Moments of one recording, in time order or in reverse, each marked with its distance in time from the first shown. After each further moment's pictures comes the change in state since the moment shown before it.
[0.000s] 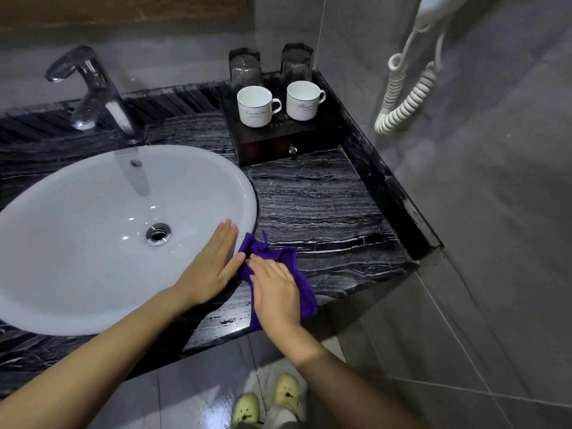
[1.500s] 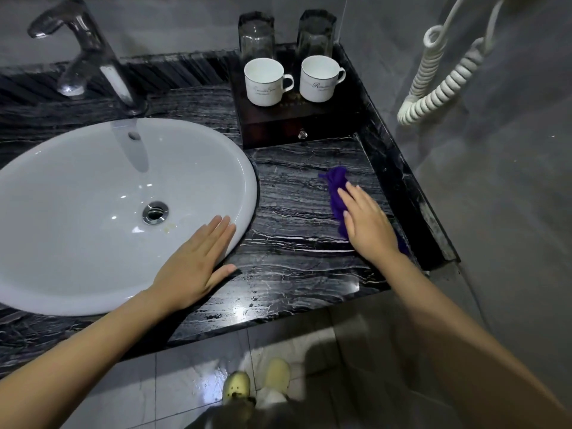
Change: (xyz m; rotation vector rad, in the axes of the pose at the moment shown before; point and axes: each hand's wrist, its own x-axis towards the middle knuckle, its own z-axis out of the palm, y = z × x) left_hand -0.011 -0.011 0.003 0.498 0.019 0.108; right_hand 0.098 0.172 -0.085 -0.223 -0.214 -0.047
